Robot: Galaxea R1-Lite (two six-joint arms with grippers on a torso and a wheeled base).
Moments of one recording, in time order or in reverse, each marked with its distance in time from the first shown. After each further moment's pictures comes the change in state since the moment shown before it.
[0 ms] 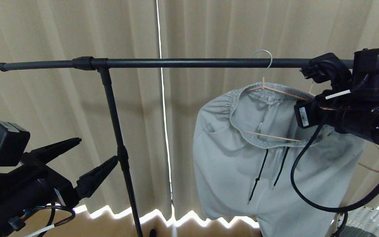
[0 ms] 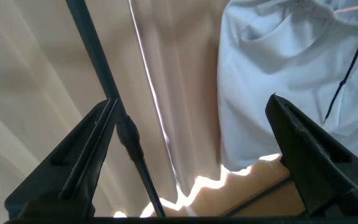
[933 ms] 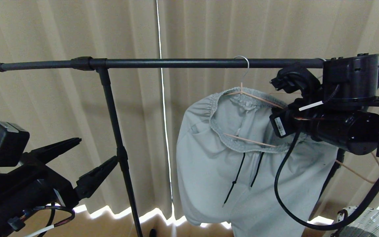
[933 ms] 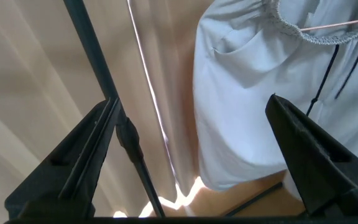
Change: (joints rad) left arm 0.000 -0.003 0.000 0.000 0.000 0.001; right arm 0.134 0.052 -0.011 -0.002 0.000 -0.035
